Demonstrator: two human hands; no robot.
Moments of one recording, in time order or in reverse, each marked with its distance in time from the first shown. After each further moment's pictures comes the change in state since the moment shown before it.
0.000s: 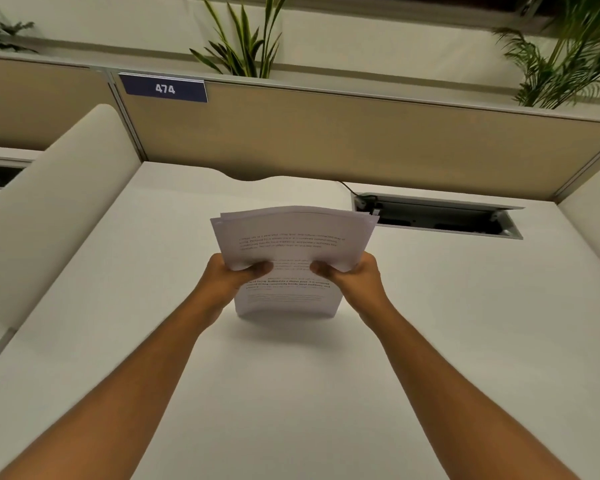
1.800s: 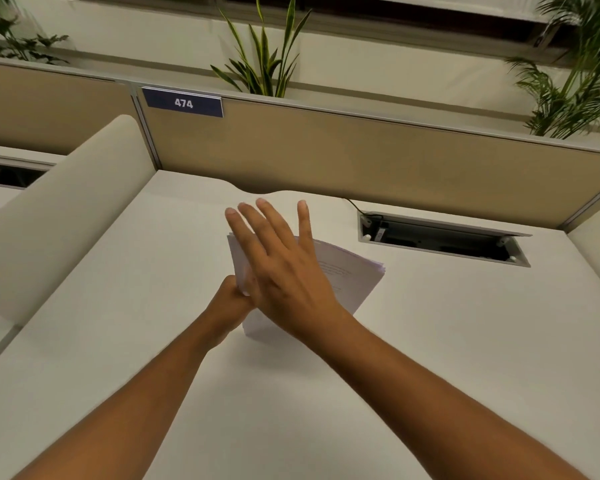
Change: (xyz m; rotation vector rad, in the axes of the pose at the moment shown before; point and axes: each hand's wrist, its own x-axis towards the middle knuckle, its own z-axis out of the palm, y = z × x) left_hand -0.010 -0.016 0.020 0.253 0.057 -0.033; right_hand -0.023 -0.095 0.094 -1.244 -0.004 -0.914
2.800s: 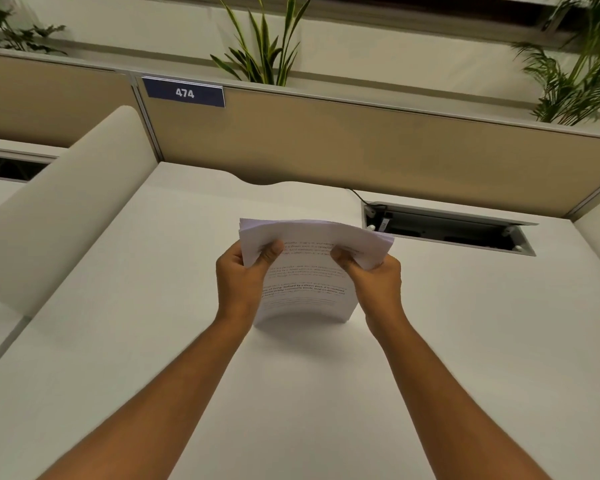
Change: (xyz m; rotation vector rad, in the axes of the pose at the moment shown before) left_hand -0.014 0.043 0.023 -0.317 0.409 0.195; right_hand -0.073 0.085 0.024 1.153 0.166 1.069
